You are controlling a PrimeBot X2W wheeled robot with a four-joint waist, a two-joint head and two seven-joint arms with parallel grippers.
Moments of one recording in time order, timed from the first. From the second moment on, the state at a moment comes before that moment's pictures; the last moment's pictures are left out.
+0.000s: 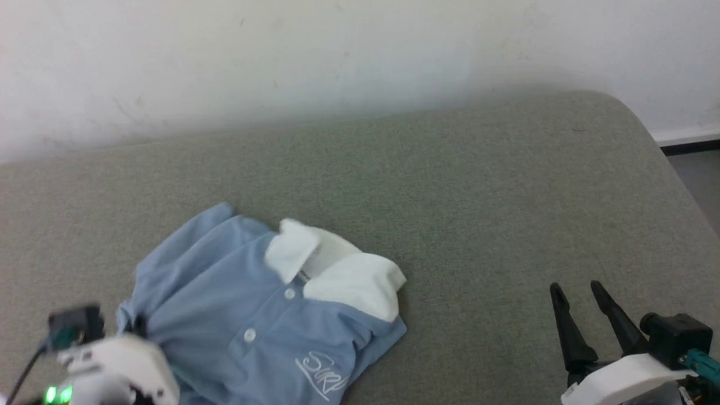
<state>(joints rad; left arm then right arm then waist) -0.10 0.62 -0.43 0.11 -0.82 0.45 0.09 0.15 -0.05 -0.02 -0.08 0.24 0.13 0.01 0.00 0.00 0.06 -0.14</state>
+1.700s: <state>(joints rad) 0.02 0.29 -0.34 0.00 -0.50 0.25 -0.26 -0.36 -0.11 0.45 0.59 0.53 0.13 0.56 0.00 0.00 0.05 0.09</state>
